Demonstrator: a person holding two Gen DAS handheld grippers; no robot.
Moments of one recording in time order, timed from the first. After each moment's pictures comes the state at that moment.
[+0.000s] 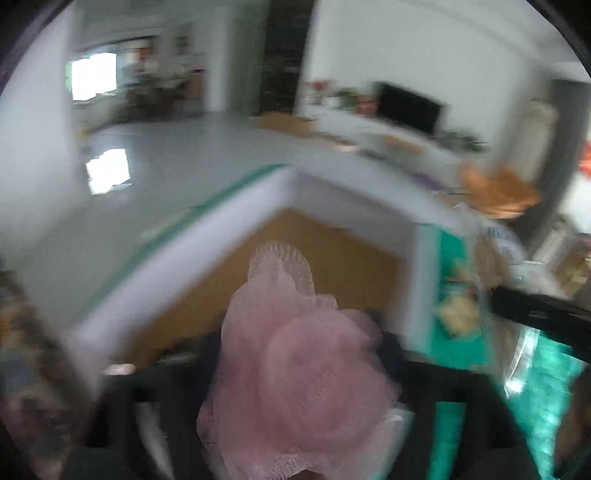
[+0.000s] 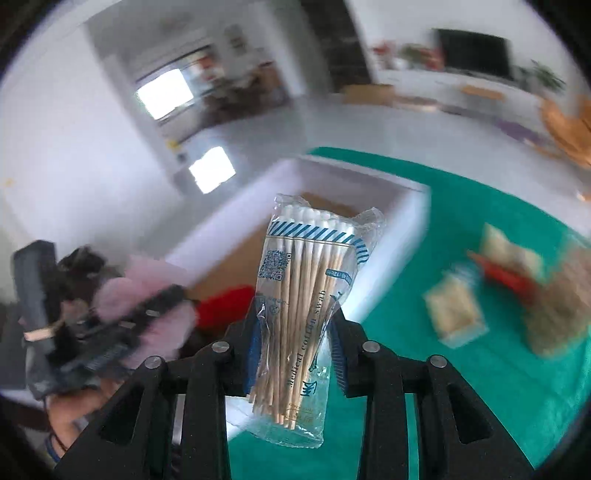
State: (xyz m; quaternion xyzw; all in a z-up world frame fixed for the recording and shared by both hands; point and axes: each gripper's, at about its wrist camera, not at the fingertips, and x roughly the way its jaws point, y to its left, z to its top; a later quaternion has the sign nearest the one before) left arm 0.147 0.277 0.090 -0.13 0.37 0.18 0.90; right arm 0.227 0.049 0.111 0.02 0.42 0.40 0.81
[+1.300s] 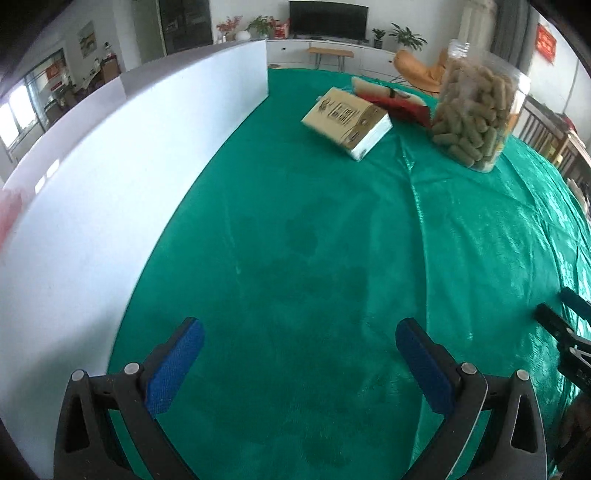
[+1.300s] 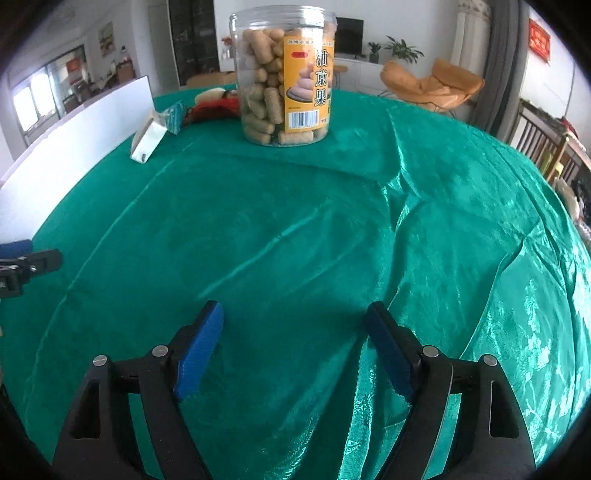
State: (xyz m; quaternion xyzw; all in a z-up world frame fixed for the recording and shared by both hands) left arm 0.186 0.033 -0.076 -0.04 0.49 0.04 0.87; right arm 0.153 -0.244 -0.085 -0.03 0.44 0.06 0.89
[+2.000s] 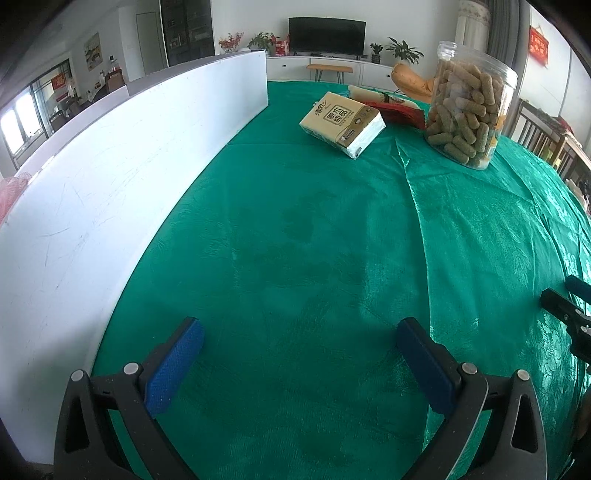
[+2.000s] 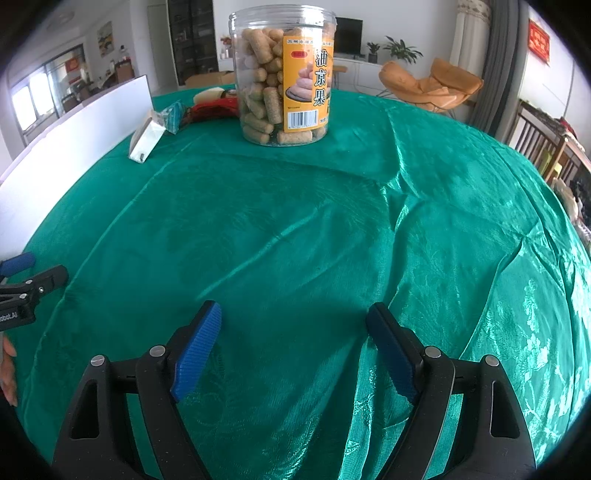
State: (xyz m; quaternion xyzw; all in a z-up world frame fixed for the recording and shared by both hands) left arm 0.169 0.027 -0.087 -0.02 0.46 0.04 0.89; right arm 0.154 -0.243 -0.086 -0.03 0.44 0.06 0.89
